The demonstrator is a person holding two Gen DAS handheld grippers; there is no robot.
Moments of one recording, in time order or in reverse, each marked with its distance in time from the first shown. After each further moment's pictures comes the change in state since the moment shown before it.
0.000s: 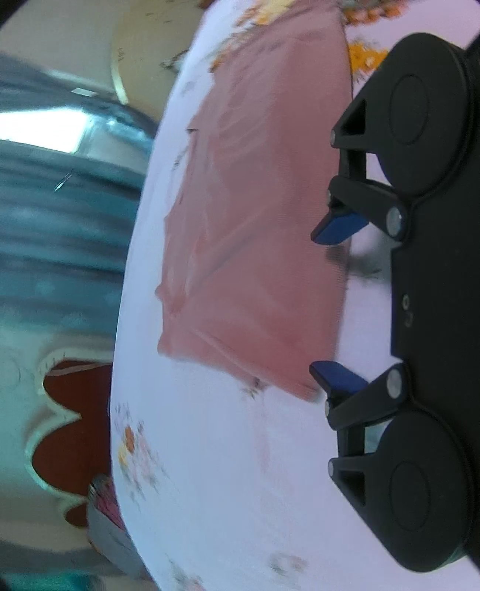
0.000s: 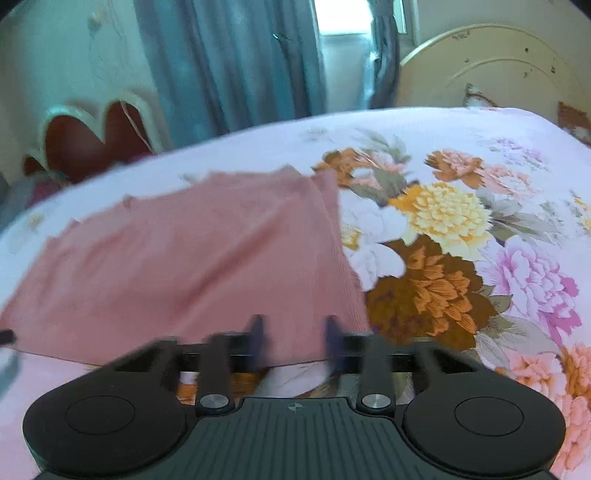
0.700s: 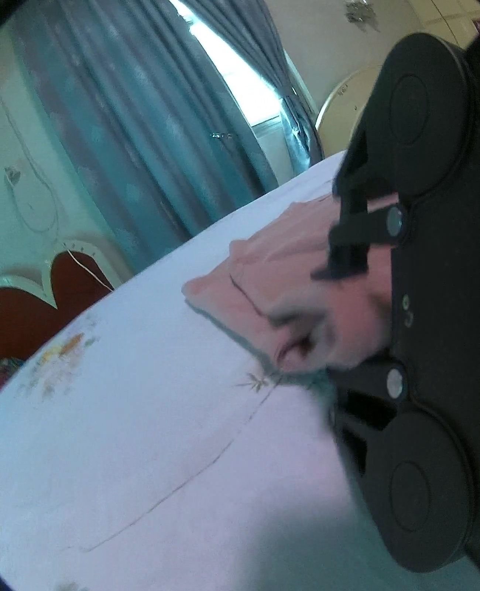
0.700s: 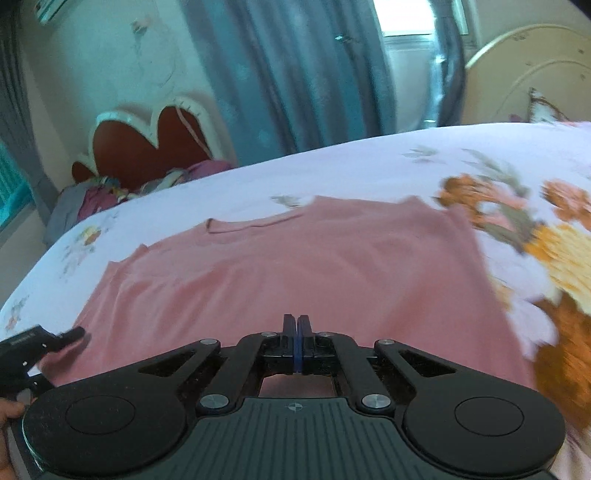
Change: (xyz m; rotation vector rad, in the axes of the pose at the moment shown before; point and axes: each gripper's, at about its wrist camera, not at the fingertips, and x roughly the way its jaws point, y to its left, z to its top) left arm 0.087 0.075 0.011 -0.763 -0.102 -0.265; right arm 0.077 0.112 0.060 -0.038 0.031 0.156
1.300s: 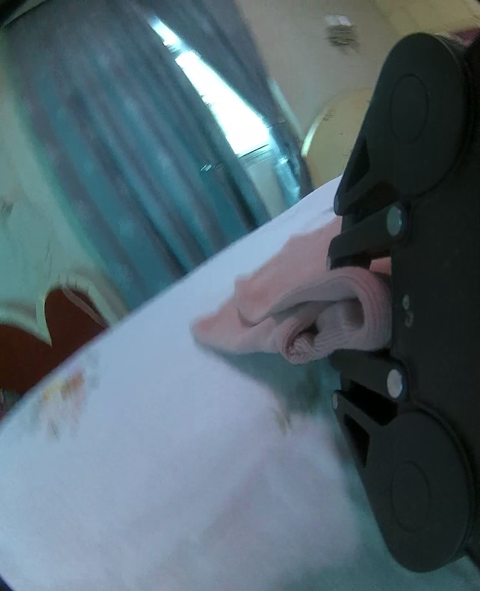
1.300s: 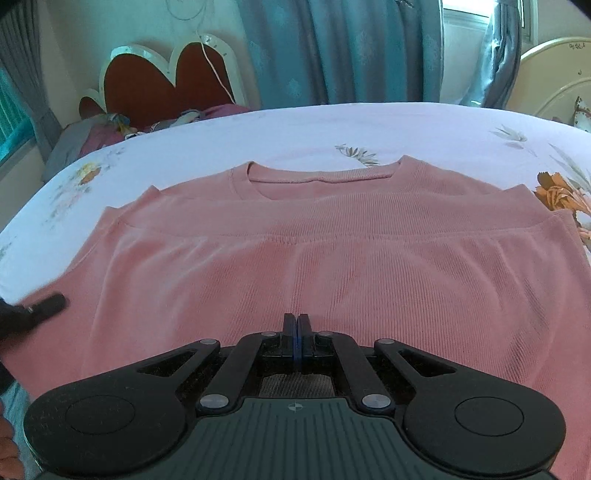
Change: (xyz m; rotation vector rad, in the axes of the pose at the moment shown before) left arm -0.018 -0.025 0.004 0.110 0.012 -0.102; right arm 0.086 0.047 -0.002 -0.100 0.132 -0.018
